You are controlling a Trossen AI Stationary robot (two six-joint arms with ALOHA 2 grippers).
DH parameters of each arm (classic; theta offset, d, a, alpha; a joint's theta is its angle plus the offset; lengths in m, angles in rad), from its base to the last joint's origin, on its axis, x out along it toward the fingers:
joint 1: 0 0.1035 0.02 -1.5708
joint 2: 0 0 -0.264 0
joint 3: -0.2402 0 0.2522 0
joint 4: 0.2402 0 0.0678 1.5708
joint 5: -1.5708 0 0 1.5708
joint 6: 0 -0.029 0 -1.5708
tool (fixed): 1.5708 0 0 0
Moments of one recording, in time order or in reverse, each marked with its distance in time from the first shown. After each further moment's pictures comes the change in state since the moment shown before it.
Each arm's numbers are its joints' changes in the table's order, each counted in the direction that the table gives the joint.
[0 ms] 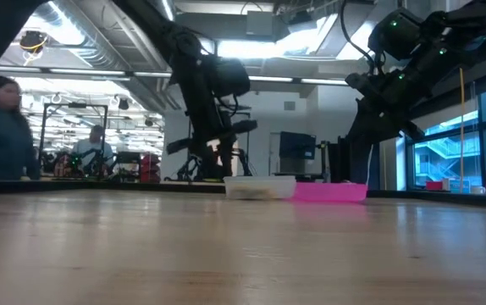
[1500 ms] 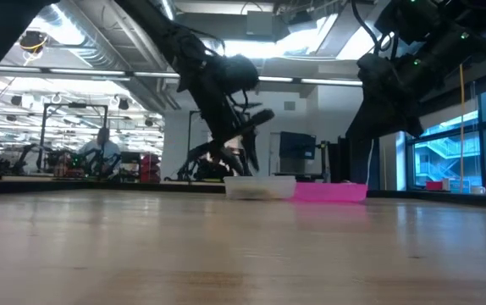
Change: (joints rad) left arm -0.032 0.035 -0.009 -0.195 -0.106 0.067; right arm 0.248 0.001 0.000 -0.001 -0.025 0.041
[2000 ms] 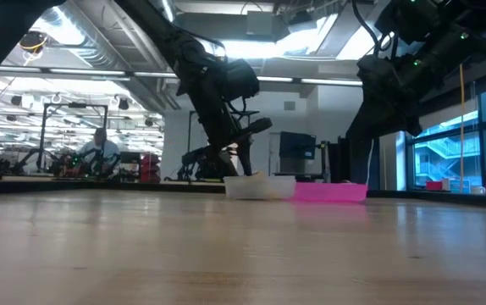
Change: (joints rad) left arm -0.004 0.024 -0.002 0.042 0.008 0.064; right arm 0.000 0.000 0.000 0.000 -0.017 0.036
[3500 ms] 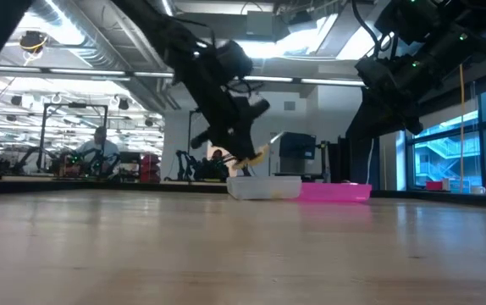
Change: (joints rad) left arm -0.003 -0.091 0.059 -0.126 0.090 -0.413; right arm 0.000 0.000 0.000 0.001 -0.063 -0.003
